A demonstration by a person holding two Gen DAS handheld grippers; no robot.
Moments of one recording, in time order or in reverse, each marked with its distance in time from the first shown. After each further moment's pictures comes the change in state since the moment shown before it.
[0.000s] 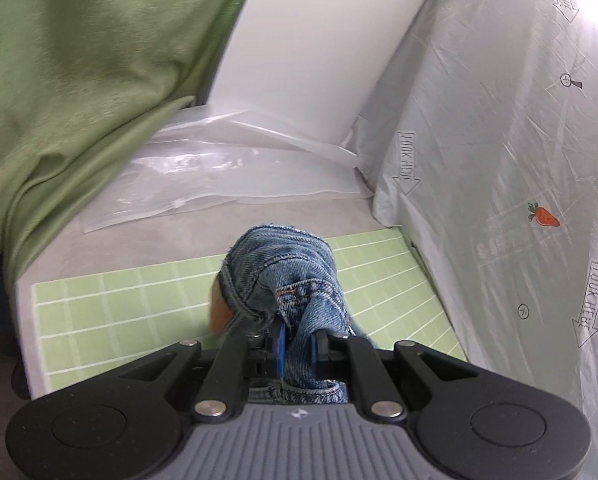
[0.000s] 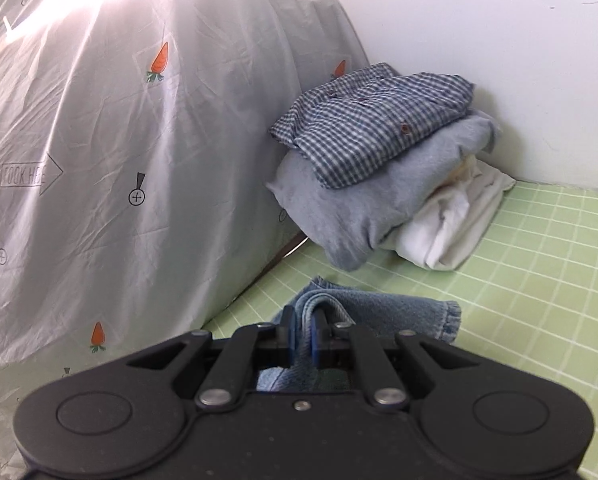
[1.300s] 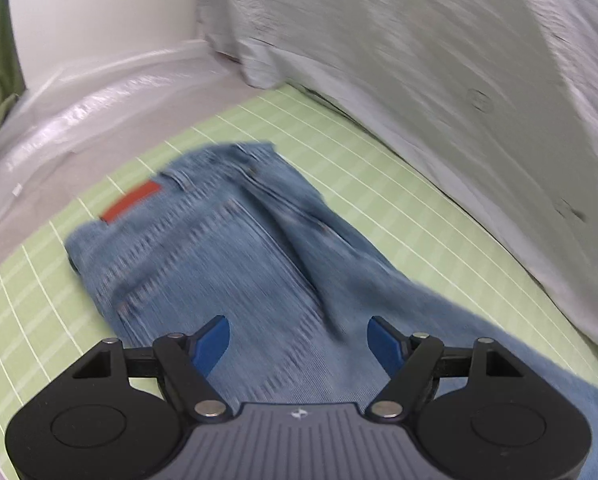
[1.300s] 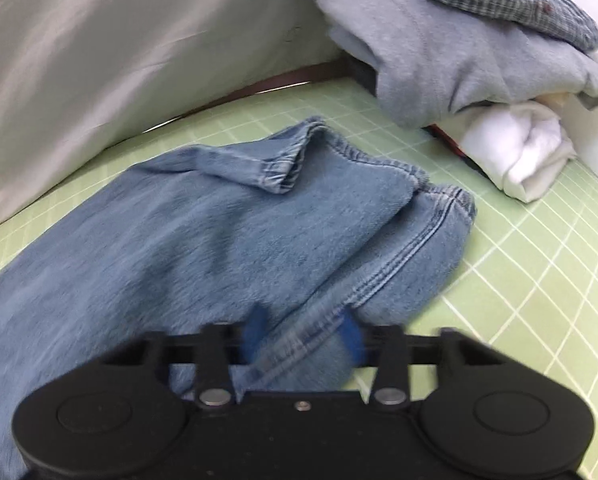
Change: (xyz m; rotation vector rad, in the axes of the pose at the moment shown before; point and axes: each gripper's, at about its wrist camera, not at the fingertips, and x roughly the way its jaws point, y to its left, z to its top) left arm 0.088 -0.119 -0.105 0.474 0.272 -0.004; right arm 0.174 0.007 -0.095 -0.387 0.347 -0.249
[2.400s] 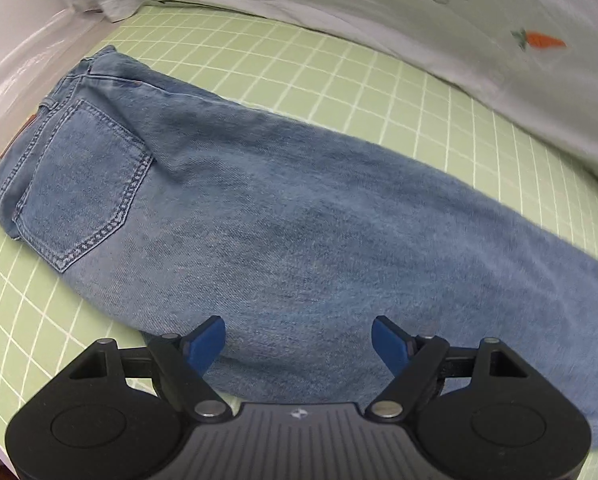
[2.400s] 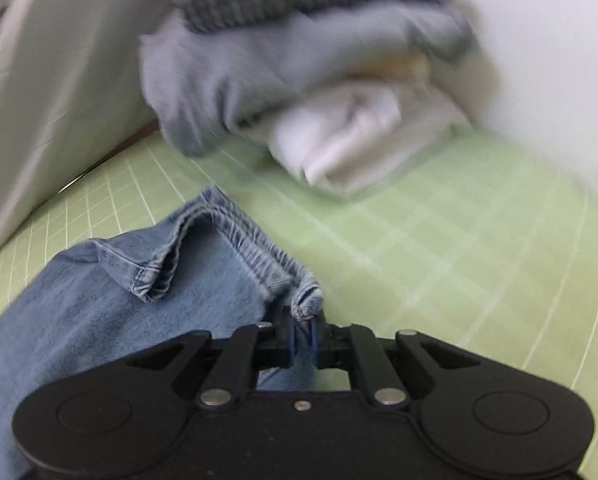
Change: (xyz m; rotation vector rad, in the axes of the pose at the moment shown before) left arm 0.014 -0.093 -0.098 0.320 0.264 0.004; right arm -0.020 -0.141 0.009 0.167 -0.040 -0.055
